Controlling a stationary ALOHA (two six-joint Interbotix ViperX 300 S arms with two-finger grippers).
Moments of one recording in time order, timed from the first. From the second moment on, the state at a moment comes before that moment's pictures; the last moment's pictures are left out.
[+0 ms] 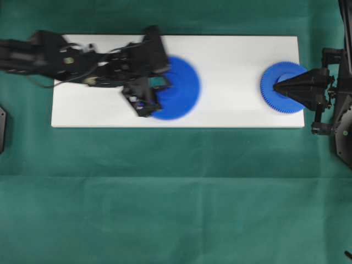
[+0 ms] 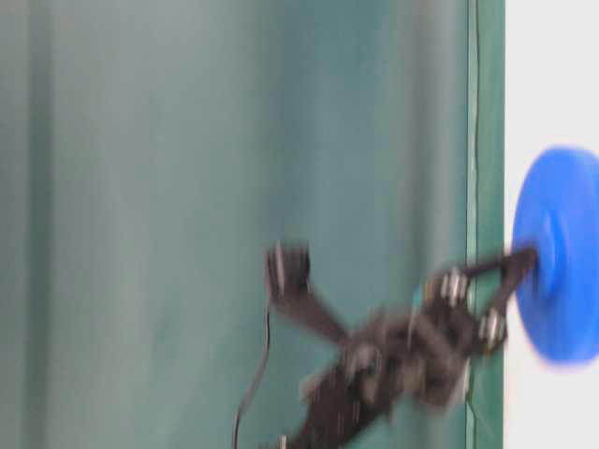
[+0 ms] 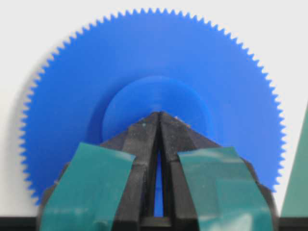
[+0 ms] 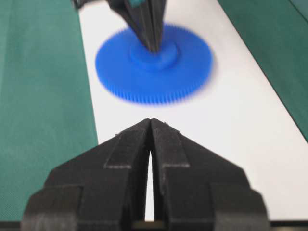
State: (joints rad) left arm 0.26 0.15 0.64 -0.02 0.11 -0.12; right arm -0.24 -0.88 1.31 -0.23 -0.11 0.41
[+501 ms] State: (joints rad) left arm 0.35 -0.17 1.02 -0.02 0.10 -0.19; right arm -0.24 -0.89 1.31 -0.23 -0.11 0.41
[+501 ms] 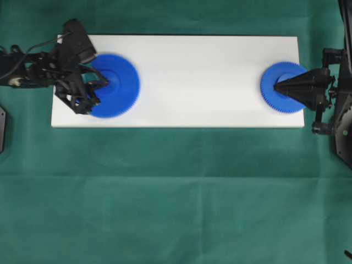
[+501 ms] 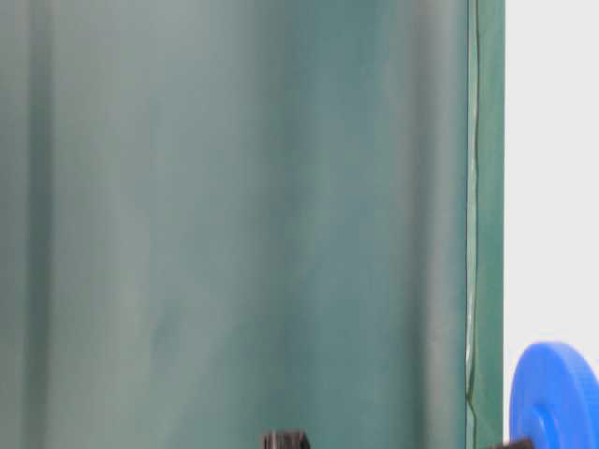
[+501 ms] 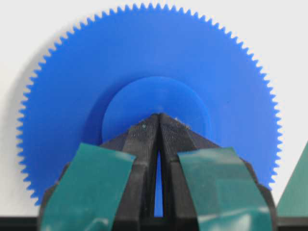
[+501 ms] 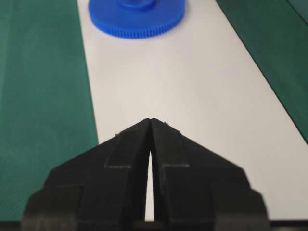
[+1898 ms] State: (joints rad) left arm 0.40 -0.45 1.12 -0.02 0.23 -0.19; right arm -0.24 -0.89 1.31 -0.23 -0.12 0.43
